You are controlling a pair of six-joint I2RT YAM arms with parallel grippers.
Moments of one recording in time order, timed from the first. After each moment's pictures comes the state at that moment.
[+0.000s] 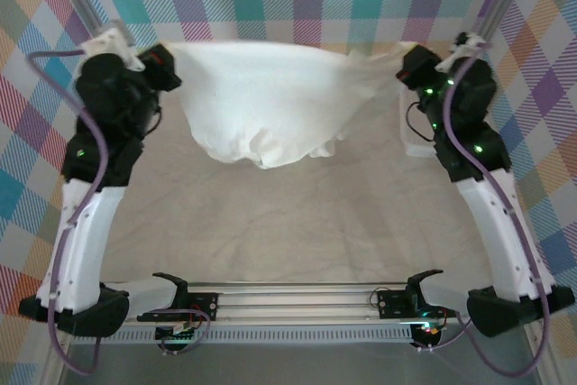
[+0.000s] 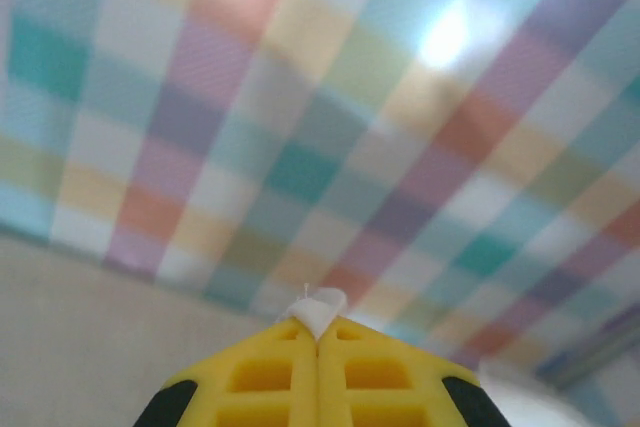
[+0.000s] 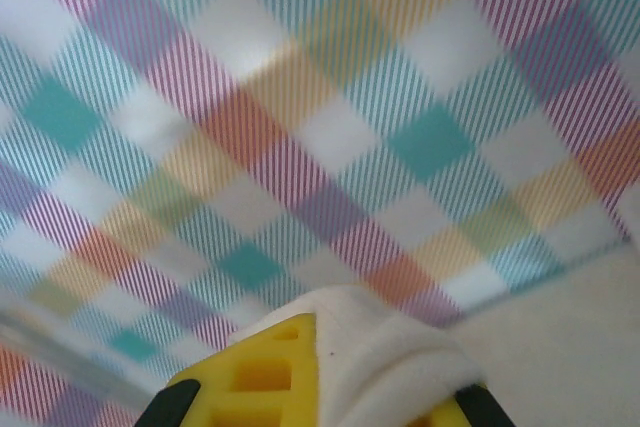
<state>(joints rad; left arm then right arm) -0.29 1.21 1.79 -0.59 -0.26 -0.50 0.31 1.17 1.58 -0.39 0.22 0.71</state>
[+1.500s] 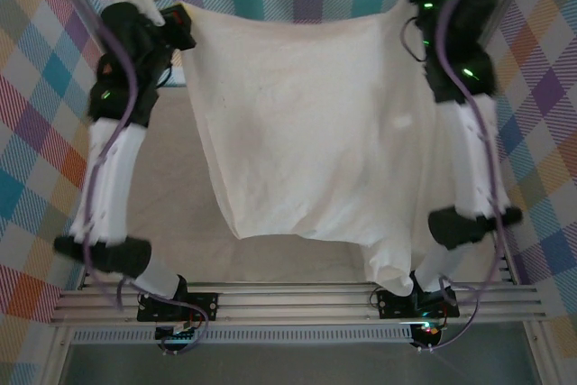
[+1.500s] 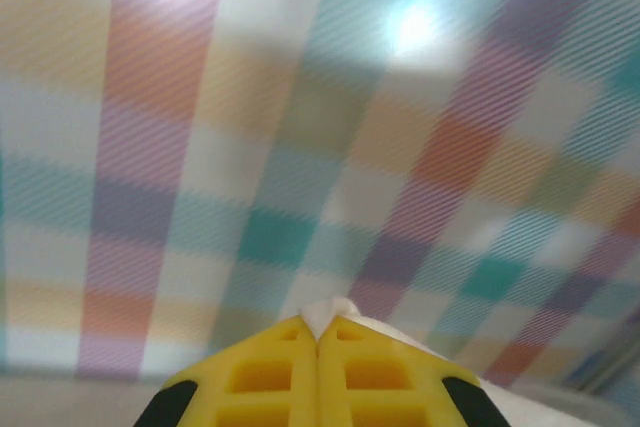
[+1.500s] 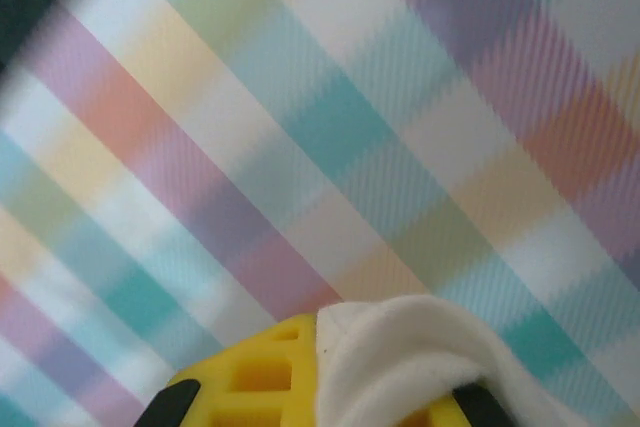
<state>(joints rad) -0.17 1.61 2.08 -0.54 -0.05 -0.36 0.27 1.81 2.44 -0.49 0.25 0.66</state>
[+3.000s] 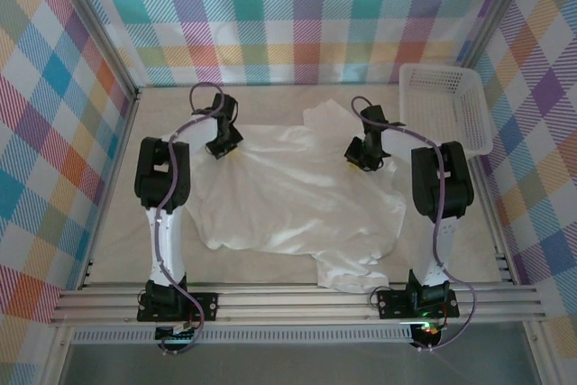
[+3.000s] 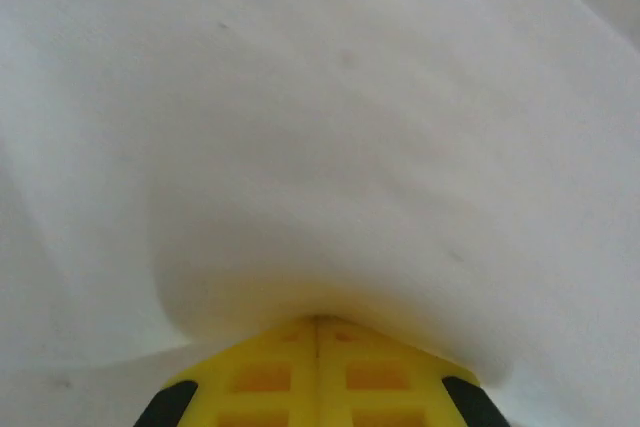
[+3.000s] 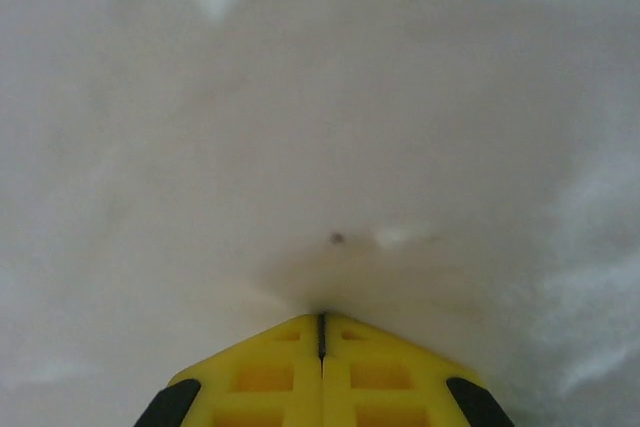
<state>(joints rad) -0.18 2.22 1.70 -0.67 -0.09 -0.81 0.24 2.03 1.37 -0.55 -0.19 0.71</state>
